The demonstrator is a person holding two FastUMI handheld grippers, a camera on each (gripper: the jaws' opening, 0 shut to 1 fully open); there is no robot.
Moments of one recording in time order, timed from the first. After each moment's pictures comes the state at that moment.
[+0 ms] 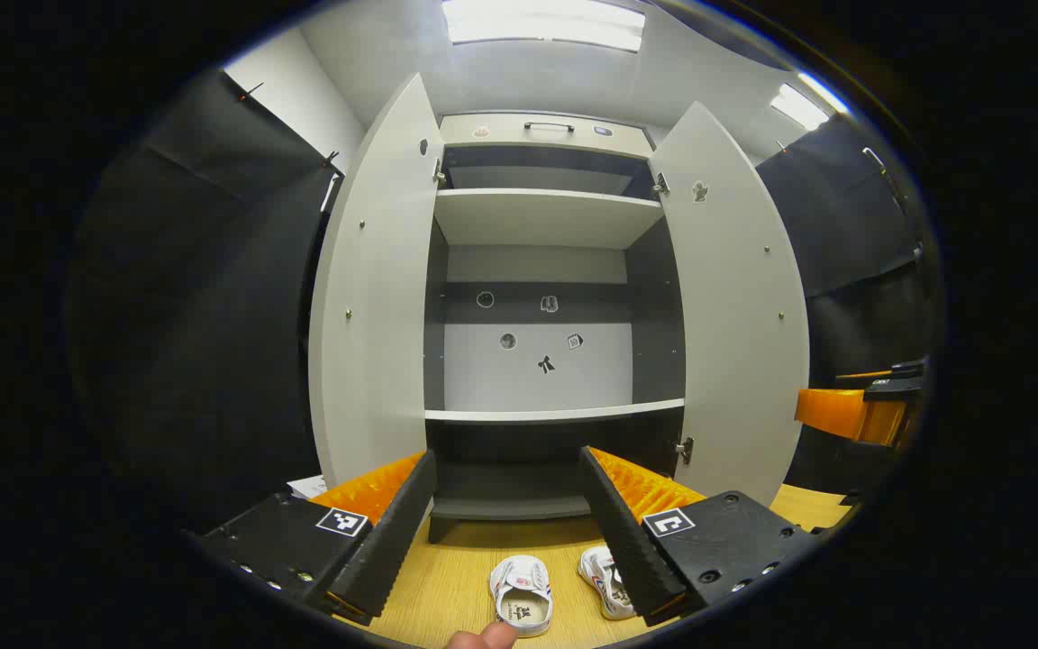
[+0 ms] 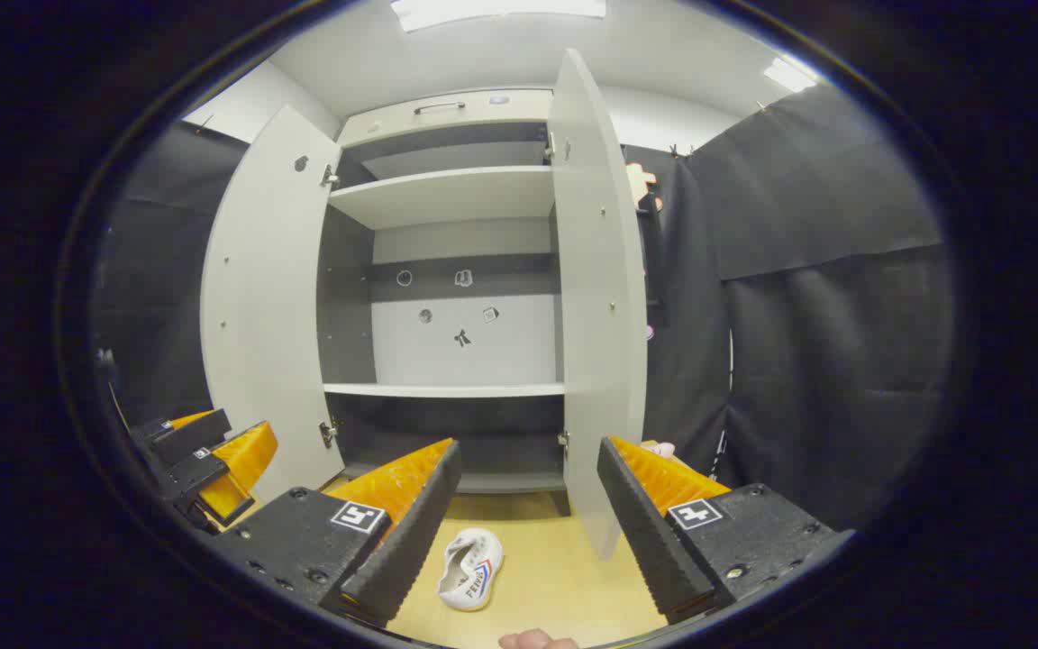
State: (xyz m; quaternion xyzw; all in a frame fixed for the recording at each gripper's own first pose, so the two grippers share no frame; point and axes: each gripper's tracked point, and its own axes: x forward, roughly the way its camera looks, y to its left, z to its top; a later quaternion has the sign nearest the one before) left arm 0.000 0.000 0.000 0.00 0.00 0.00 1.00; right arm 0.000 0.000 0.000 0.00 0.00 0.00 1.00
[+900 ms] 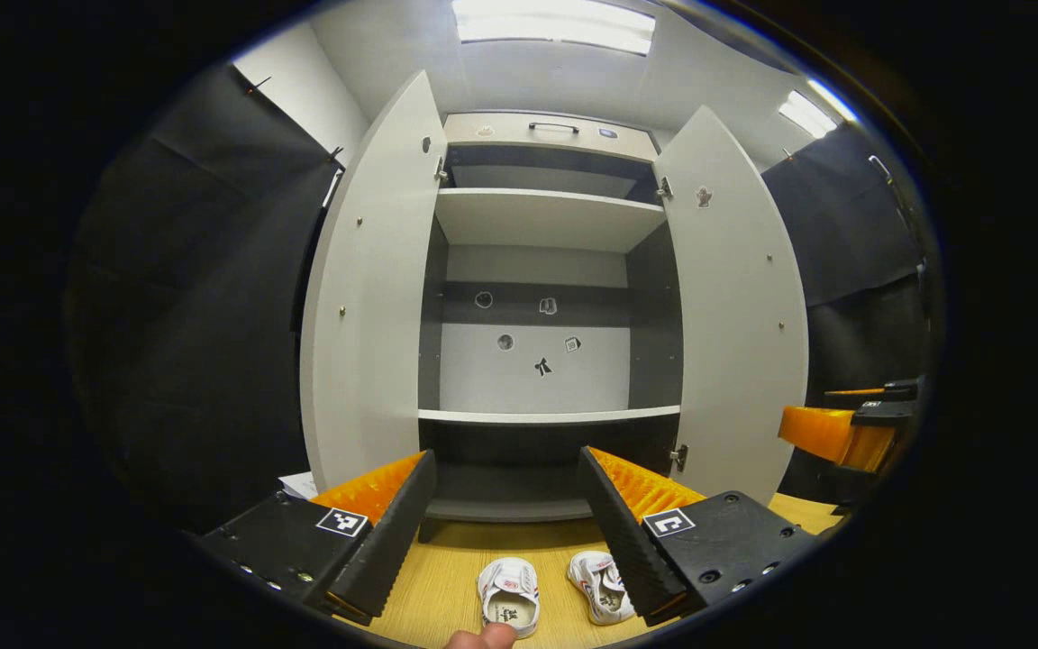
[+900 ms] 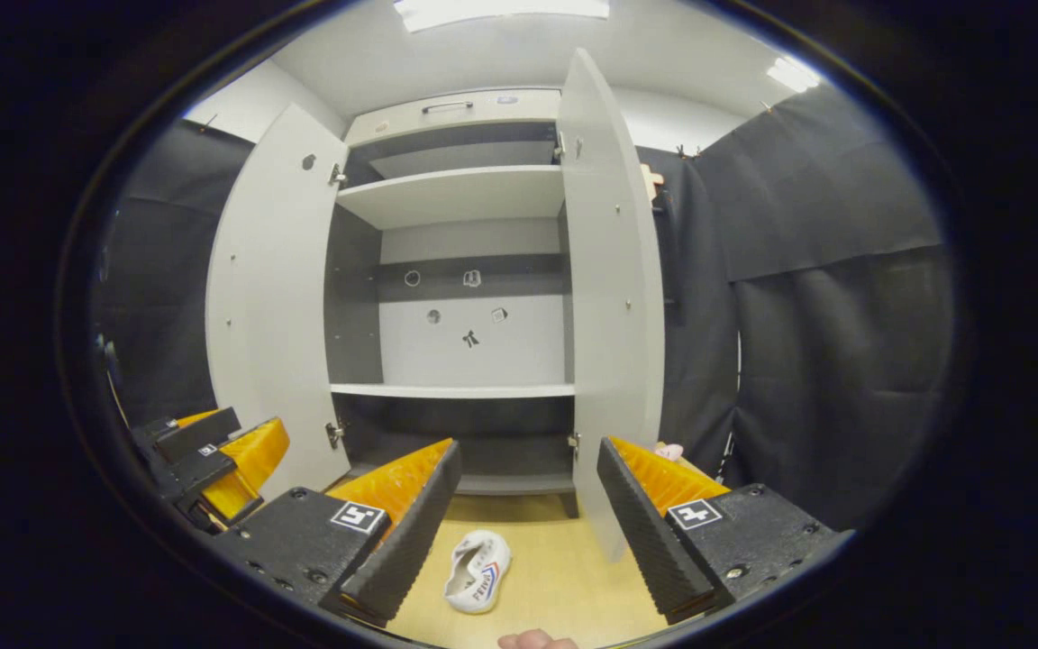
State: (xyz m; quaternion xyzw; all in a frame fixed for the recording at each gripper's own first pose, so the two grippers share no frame) left arm 0.003 -0.005 0.001 -0.02 0.00 0.00 1.00; right arm 0.012 0.026 -0.005 0.01 0.00 0.02 1.00
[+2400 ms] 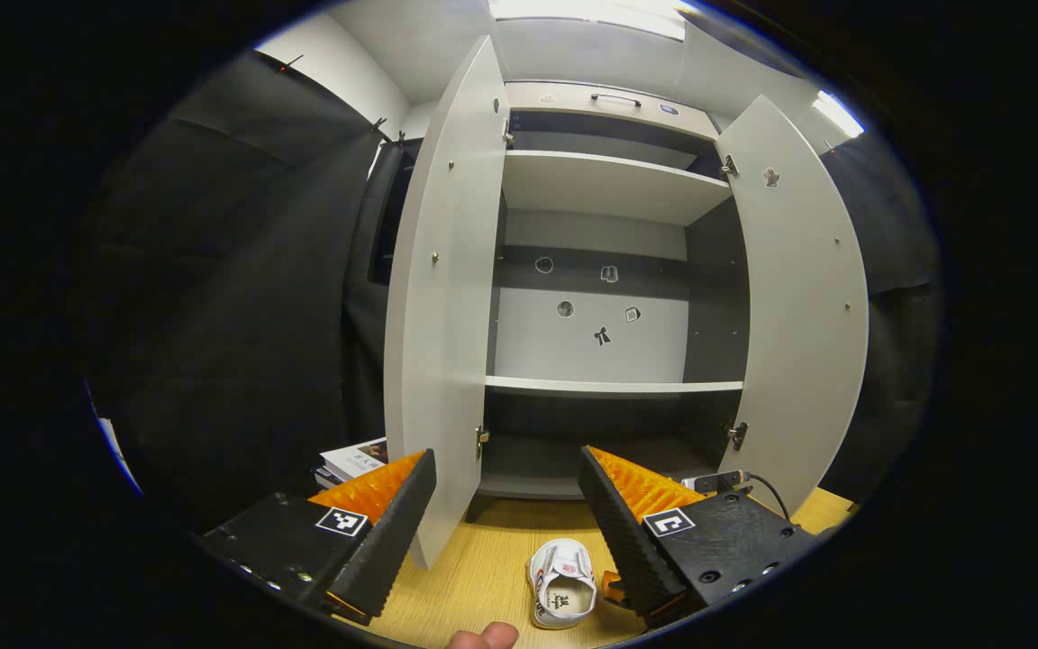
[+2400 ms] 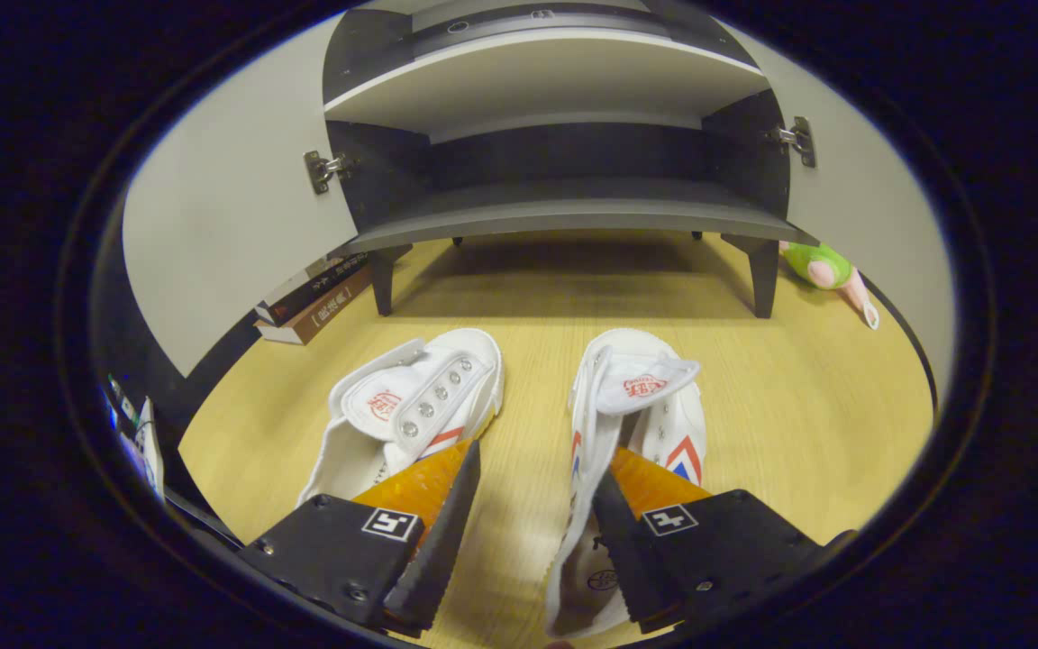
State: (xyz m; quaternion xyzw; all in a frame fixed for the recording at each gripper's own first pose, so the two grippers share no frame) left arm 0.008 0.075 -0.038 -0.03 0.06 0.06 1.00; right arm 0.162 0.151 -0.345 0.01 0.34 0.11 0.93
